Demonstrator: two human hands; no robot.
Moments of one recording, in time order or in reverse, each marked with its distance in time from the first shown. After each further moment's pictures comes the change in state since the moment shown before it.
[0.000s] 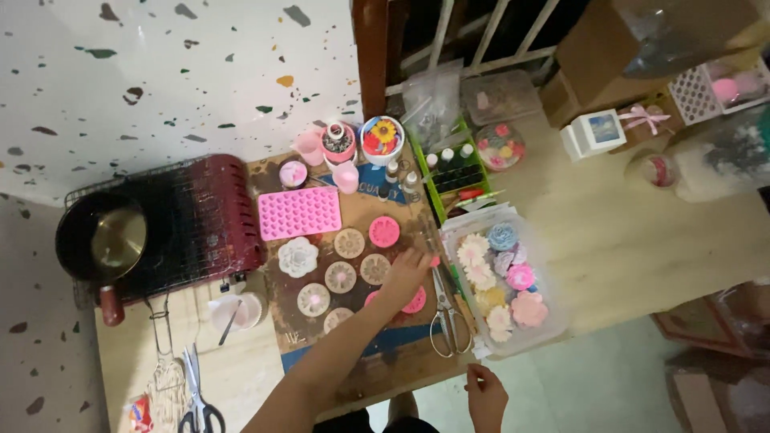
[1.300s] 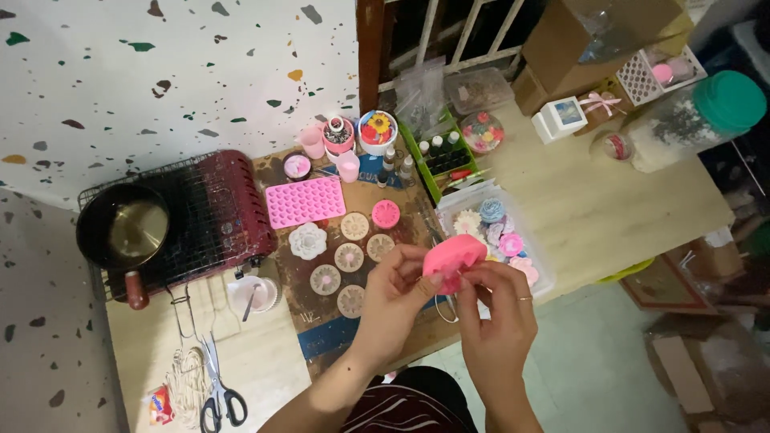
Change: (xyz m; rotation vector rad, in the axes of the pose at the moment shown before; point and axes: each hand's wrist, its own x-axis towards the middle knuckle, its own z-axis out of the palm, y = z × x) left_hand -0.106 0.182 -0.338 -1.663 0.236 -0.259; right_hand -0.208 -0.407 -0.124 0.247 0.295 -0.898
